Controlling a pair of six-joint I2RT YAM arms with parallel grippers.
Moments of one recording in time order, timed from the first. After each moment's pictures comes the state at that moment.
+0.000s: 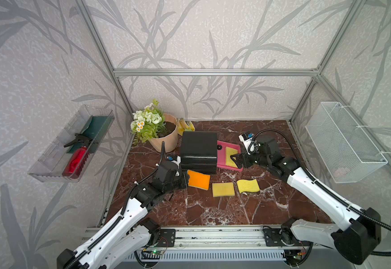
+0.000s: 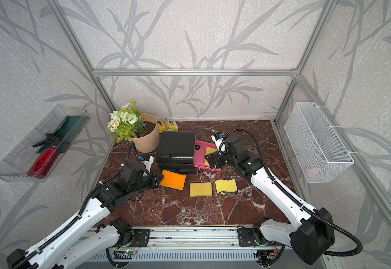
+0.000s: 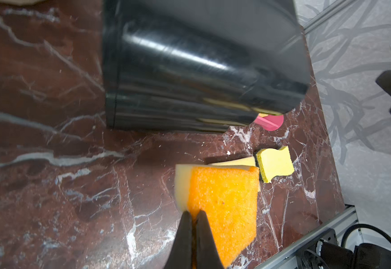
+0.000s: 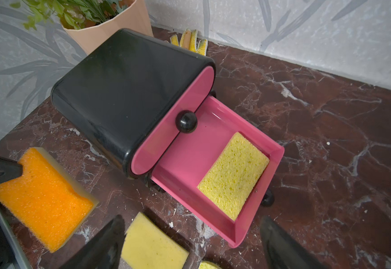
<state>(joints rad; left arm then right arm) -0.57 0.80 0.64 -0.59 0.04 -0.72 0.53 1.19 0.99 -0.42 -0.16 0.11</state>
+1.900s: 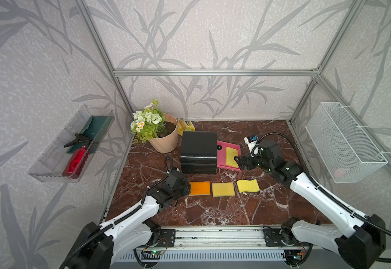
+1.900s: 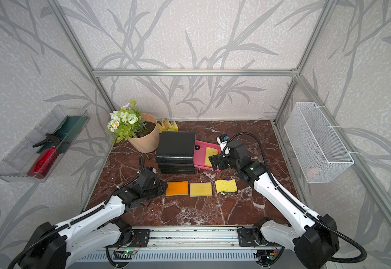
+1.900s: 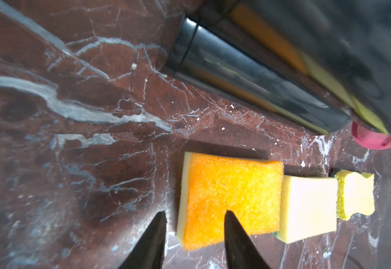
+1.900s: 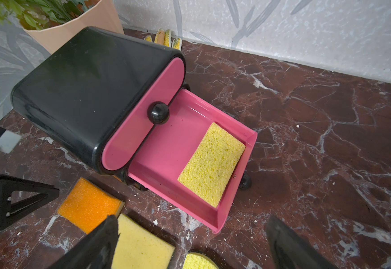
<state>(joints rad) -0.57 0.96 0.45 -0.38 -0.04 -0.83 0.52 1.15 0.94 -0.40 -0.05 0.13</state>
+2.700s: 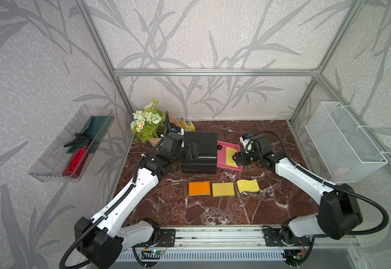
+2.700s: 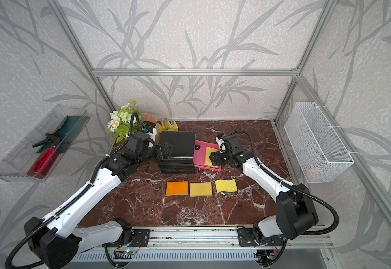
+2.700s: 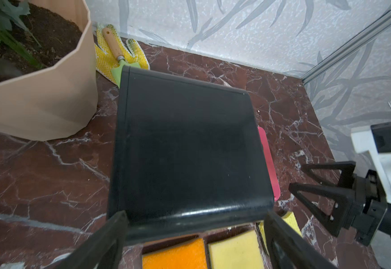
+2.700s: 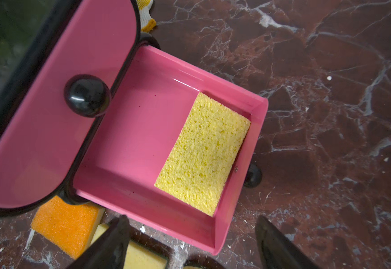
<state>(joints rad) -0.47 1.22 1.14 -0.55 -0.03 -0.49 0.45 1.47 1.02 -0.39 -0.14 0.20</state>
